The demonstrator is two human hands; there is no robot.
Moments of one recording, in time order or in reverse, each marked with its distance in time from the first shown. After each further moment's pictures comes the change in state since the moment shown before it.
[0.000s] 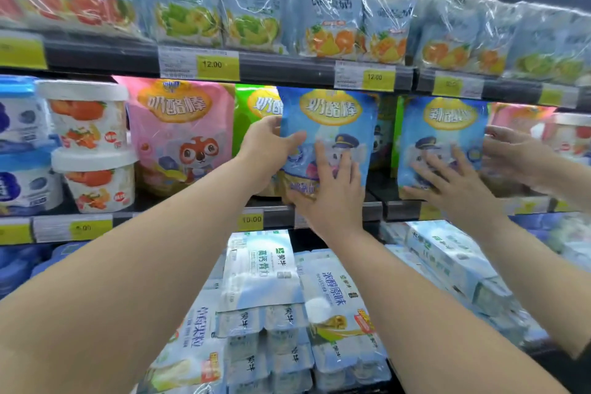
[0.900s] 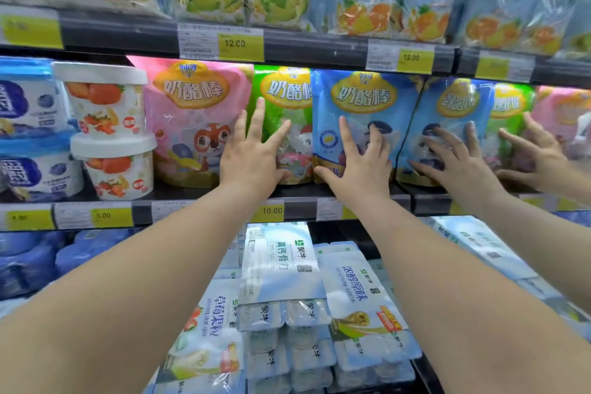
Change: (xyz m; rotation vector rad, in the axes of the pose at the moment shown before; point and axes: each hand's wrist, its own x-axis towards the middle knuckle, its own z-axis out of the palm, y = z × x) left_hand 0.002 -0.062 -0.051 1.392 0.130 0.360; right_hand 0.043 0.020 0.018 -0.107 -0.019 -0.015
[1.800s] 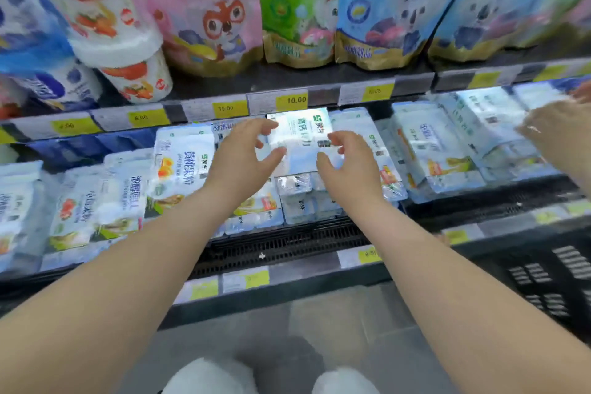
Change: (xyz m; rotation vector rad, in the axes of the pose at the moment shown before) left_hand -0.131 -0.041 -0.057 -0.674 -0.541 -0.211; right_hand -0.156 -0.070 -0.046 0.480 -0.443 0.339
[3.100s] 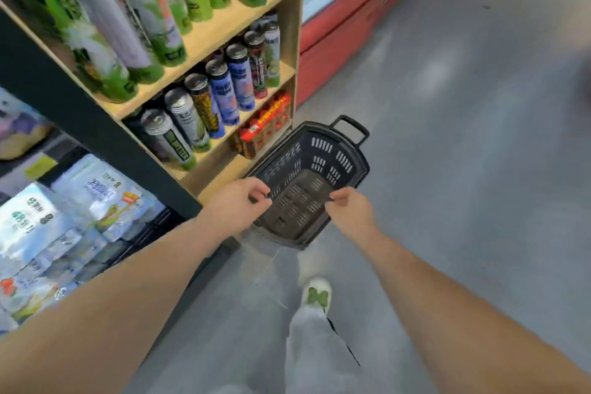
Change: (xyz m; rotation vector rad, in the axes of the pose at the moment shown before) left_hand -0.132 0.418 0.182 0.124 -0.908 0.324; right_hand -0.287 0.178 -0.402 0.148 0.336 1.003
